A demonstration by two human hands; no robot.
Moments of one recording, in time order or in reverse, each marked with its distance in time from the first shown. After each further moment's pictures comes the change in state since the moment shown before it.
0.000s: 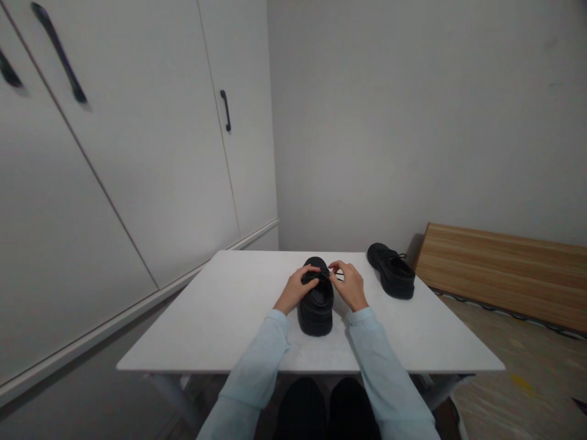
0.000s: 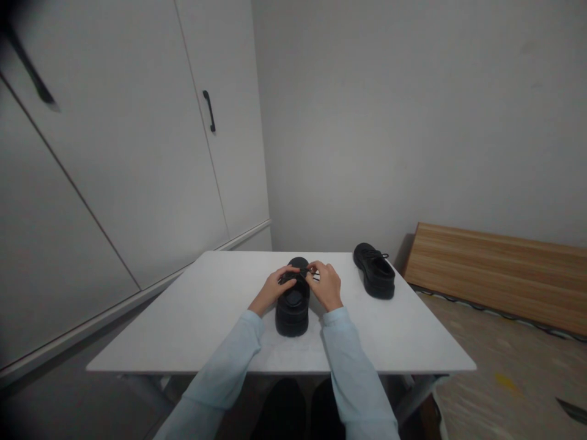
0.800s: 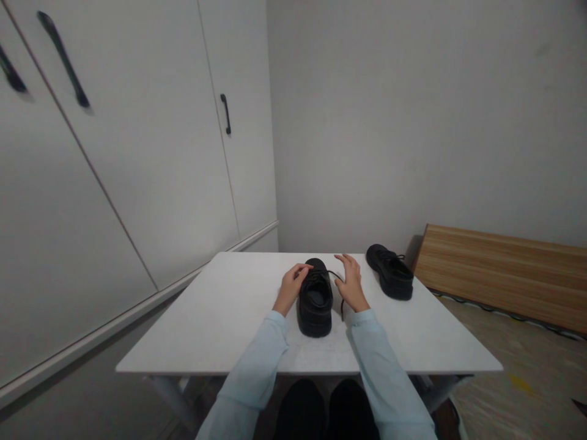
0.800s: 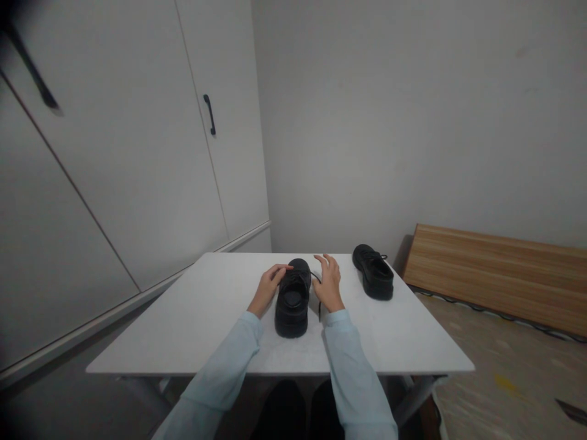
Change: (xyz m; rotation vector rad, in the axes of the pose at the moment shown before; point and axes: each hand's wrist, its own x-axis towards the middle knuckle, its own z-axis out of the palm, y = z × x) left_hand 0.000 0.018 -0.002 -0.121 0.180 -0.045; right_hand -0.002 0.020 0.006 0.094 0.062 0.031
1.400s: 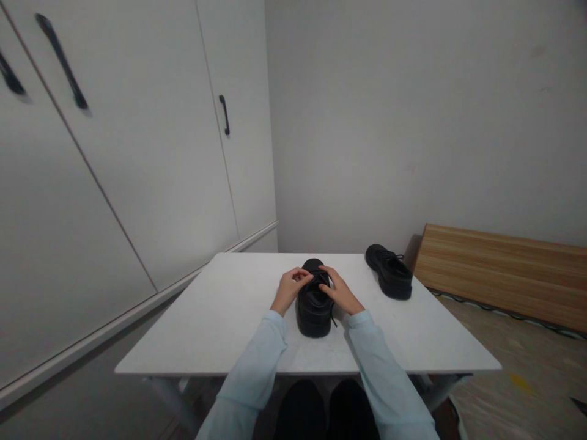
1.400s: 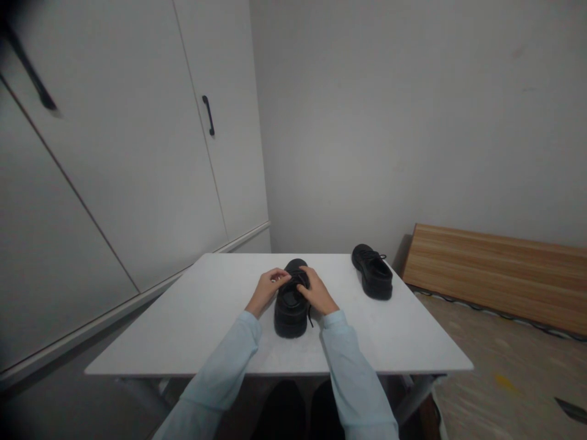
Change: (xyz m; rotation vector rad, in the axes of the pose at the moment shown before) left_hand 0.003 -0.015 -0.002 0.080 0.001 -0.077; right_hand -0.006 0.001 0.017 0.368 -0.347 0.006
